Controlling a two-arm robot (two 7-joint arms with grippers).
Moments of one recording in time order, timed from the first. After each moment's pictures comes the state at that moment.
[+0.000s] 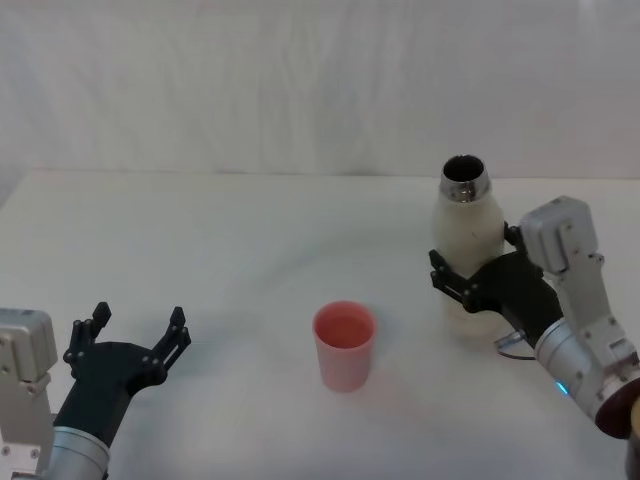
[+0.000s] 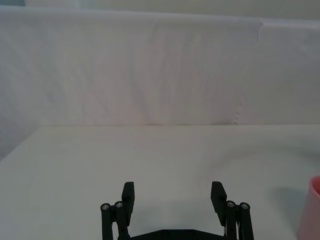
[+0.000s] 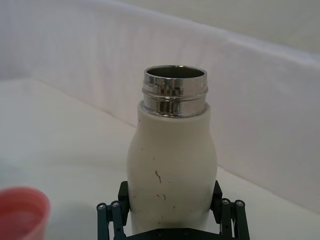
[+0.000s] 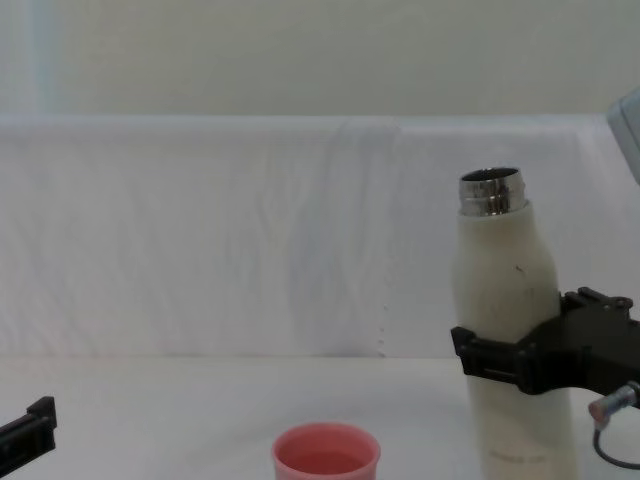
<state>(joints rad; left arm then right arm) 0.27 0.24 0.04 -1.85 -0.25 -0.02 -0.02 0.11 0.23 -0.31 -1.70 -0.02 0.14 0.15</state>
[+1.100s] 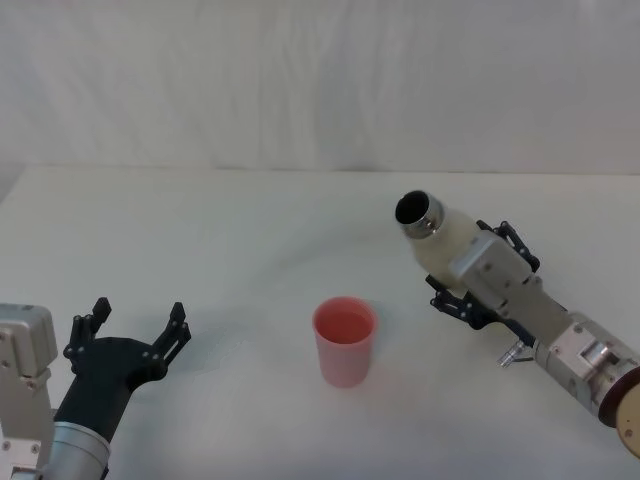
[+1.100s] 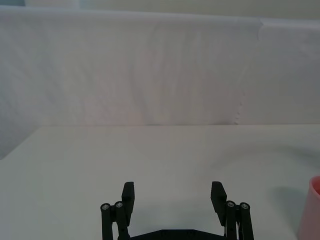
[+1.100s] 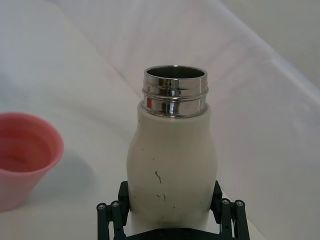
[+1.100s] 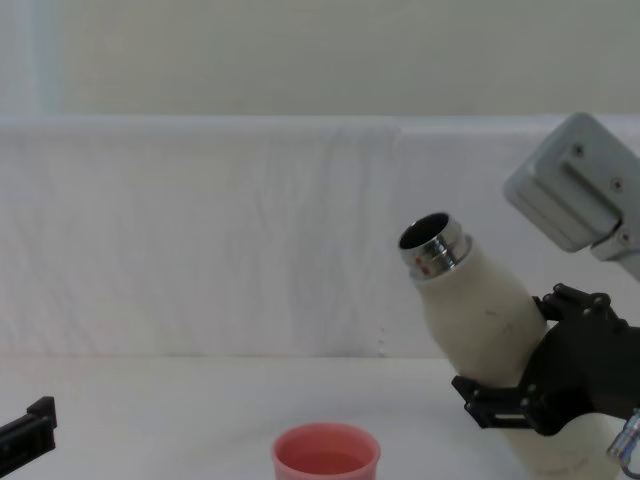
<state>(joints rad) 0.27 0.24 0.04 -1.85 -0.25 -0.02 -0.02 0.13 0.31 -0.38 -1.75 -0.36 0.21 0.24</state>
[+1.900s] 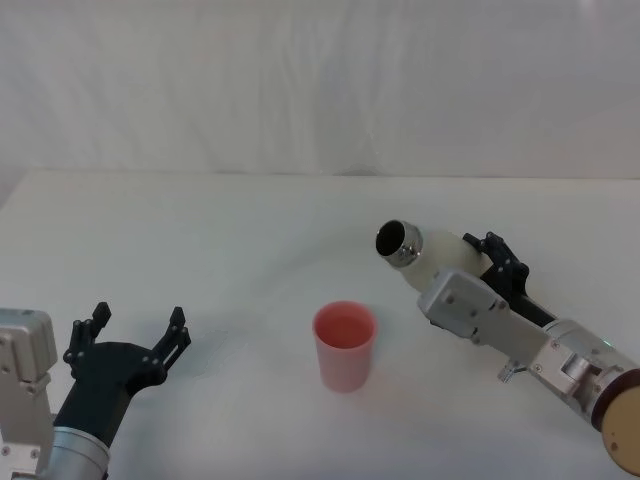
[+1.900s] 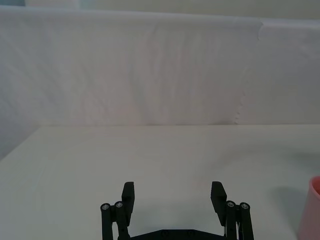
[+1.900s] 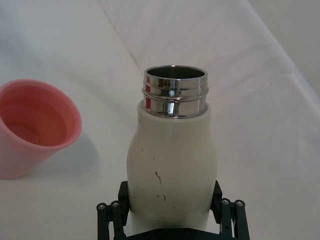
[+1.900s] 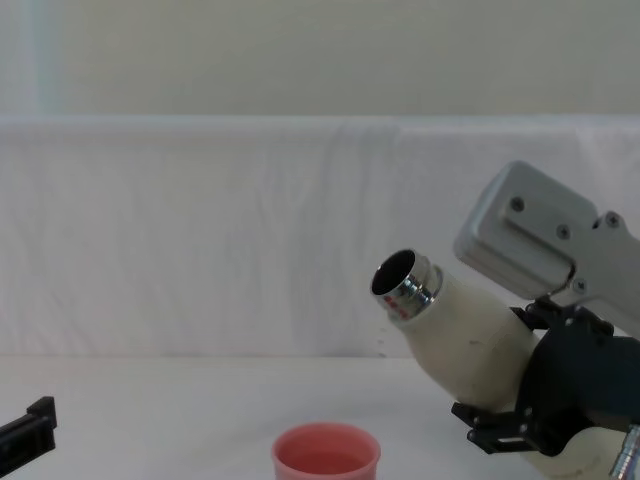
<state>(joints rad) 0.27 0.24 0.04 -1.85 -0.25 -0.02 -0.02 0.15 0.33 -0.42 -1.77 -0.54 0.24 0.30</state>
